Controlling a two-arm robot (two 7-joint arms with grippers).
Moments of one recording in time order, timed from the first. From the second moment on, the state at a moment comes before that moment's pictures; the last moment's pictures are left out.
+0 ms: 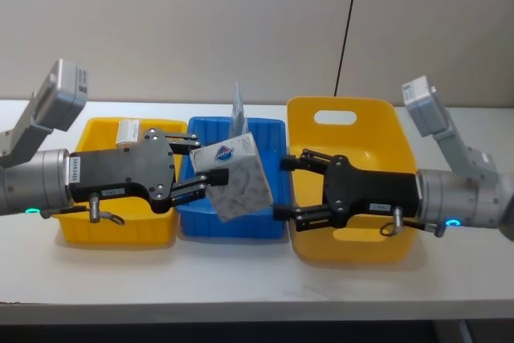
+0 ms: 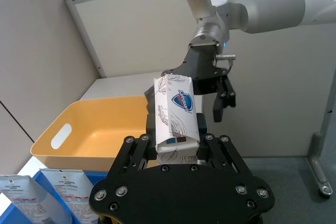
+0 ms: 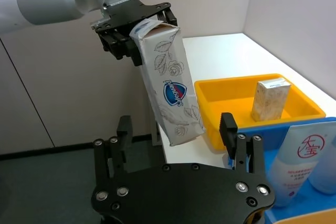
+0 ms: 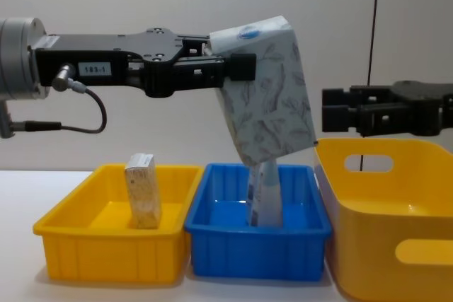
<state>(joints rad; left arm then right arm) -0.61 0.50 0.51 -1.39 -0.58 -0.07 -1.13 0.53 0.56 -0.47 -1.35 0.62 0.10 1.12</state>
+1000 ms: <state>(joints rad) -0.61 0.50 0.51 -1.39 -0.58 -0.07 -1.13 0.69 0.45 -0.58 -1.14 0.56 -0.01 1.22</state>
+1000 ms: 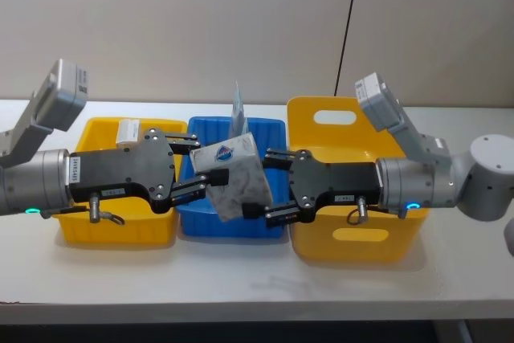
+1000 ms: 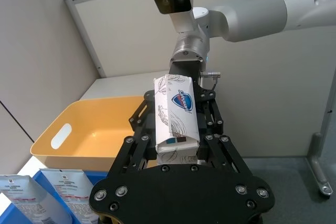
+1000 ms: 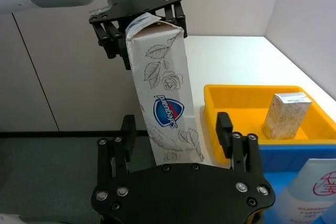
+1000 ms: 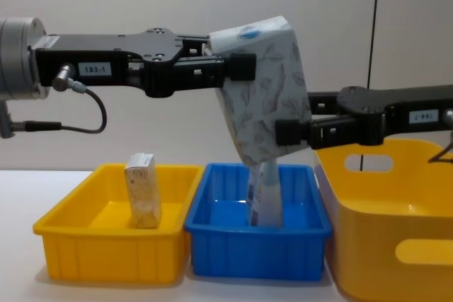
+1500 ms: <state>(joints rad) -0.61 0.50 0.51 -1.39 -0.58 -0.07 -1.13 0.71 0.43 -0.61 -1.13 0.56 -0.03 1.22</state>
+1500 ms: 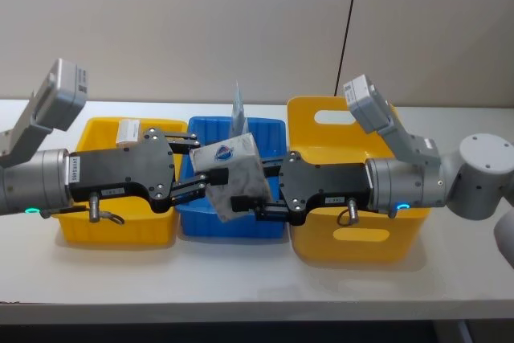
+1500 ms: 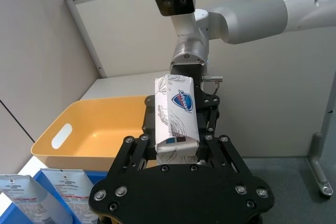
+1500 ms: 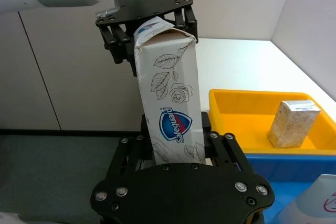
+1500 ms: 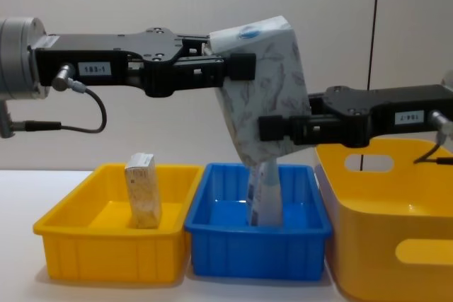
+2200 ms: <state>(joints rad) -0.61 0.50 0.51 -1.39 -0.58 -0.07 -1.13 0.69 0.45 -0.62 -1.18 0.58 -0.03 1.19</state>
